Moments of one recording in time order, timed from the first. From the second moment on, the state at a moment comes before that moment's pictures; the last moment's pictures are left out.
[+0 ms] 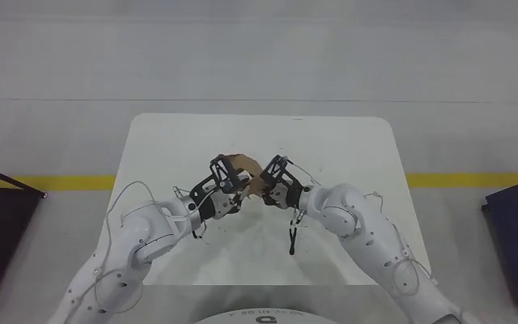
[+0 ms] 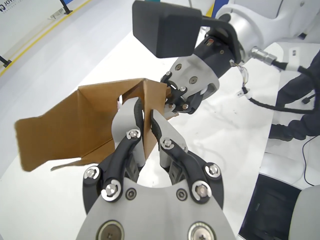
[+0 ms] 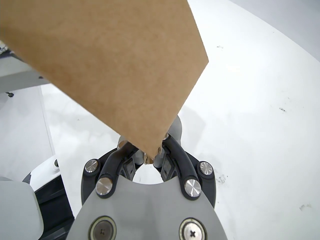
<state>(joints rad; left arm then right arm) 1.53 -1.07 -1.11 -2.05 1.18 -0.45 -0.48 -1.33 -1.06 0.99 -1.72 -0.83 -0.40 0.56</state>
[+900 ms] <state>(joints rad) 1.65 -1.07 -1.37 -1.97 0.62 -0.29 -0.30 -1.33 -1.06 1.00 -1.60 -0.88 -0.59 0.33</state>
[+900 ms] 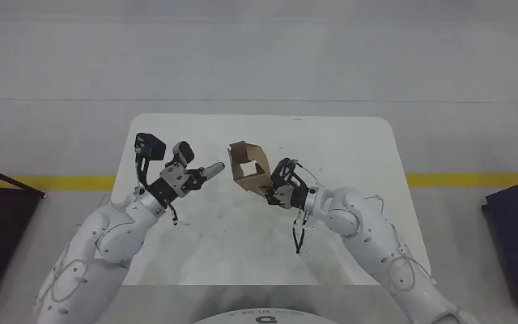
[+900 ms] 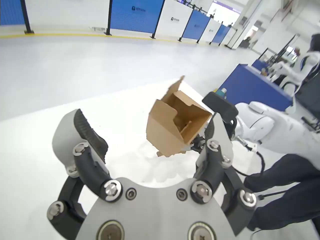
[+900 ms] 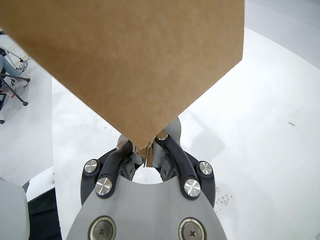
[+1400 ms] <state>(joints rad) 1.53 -1.08 -1.28 -1.85 0.53 -0.28 -0.46 -1.33 -1.06 0.98 -1.60 -0.95 -0.62 0.31</state>
